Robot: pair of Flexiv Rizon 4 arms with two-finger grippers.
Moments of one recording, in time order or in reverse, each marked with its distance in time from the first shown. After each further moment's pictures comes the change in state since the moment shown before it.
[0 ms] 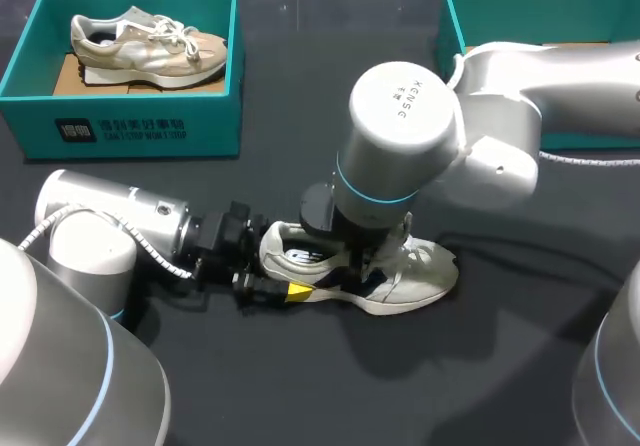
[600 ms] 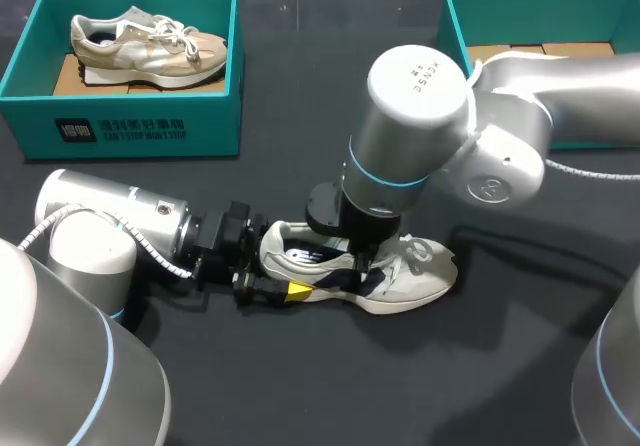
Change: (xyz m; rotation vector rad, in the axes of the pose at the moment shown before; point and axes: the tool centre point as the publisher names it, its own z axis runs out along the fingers) left arm -0.001 0.000 0.000 0.000 0.000 -0.001; right arm 0.006 -0.003 0.009 -0.027 0.116 -0.030
